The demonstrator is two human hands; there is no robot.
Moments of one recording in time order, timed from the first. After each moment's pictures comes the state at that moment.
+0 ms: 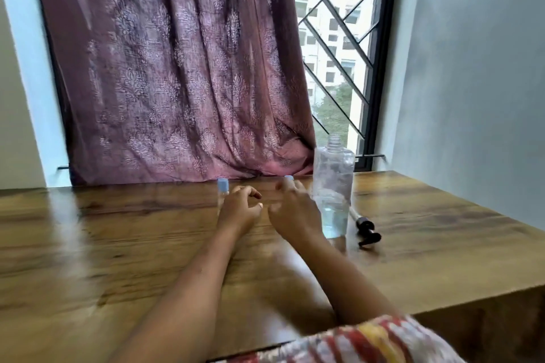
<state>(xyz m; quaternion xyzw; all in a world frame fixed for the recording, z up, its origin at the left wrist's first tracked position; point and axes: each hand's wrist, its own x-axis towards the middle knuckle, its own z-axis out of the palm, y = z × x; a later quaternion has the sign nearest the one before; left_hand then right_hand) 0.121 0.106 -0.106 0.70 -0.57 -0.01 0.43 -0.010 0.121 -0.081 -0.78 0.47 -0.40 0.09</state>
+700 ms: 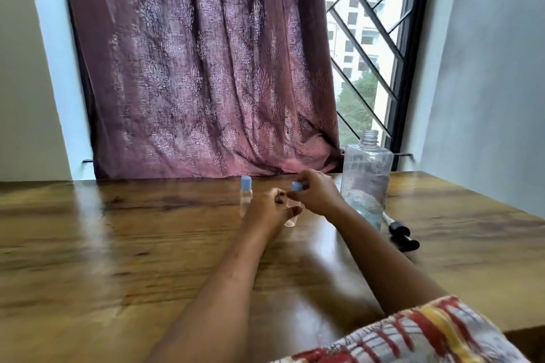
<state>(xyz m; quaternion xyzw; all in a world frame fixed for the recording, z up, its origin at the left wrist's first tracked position) 0.122 0.101 -0.112 0.67 -0.57 -0.11 0.46 0.009 0.036 -0.076 -0.80 0.43 -0.37 0.19</state>
